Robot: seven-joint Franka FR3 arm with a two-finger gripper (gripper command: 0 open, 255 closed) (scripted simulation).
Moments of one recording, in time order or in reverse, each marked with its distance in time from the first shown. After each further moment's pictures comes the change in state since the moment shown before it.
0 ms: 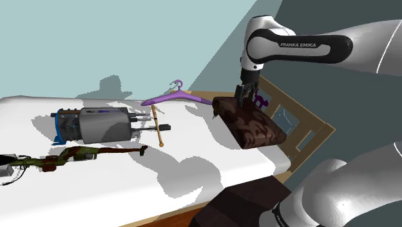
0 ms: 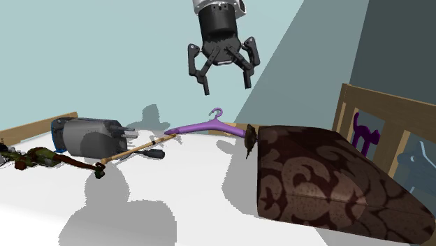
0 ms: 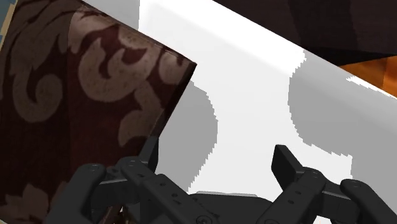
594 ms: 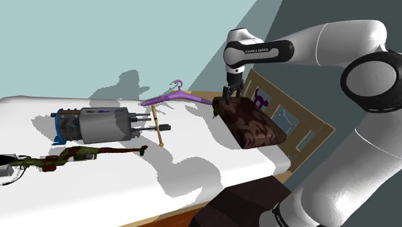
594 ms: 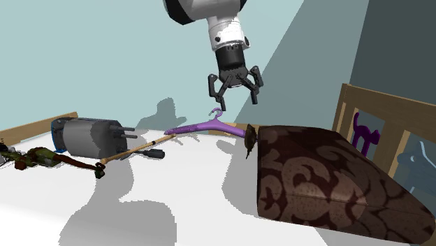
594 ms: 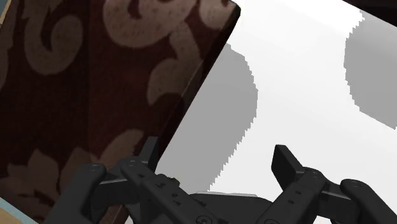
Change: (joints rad) arm -0.029 0.358 -0.043 0.238 -0.024 0.084 -0.067
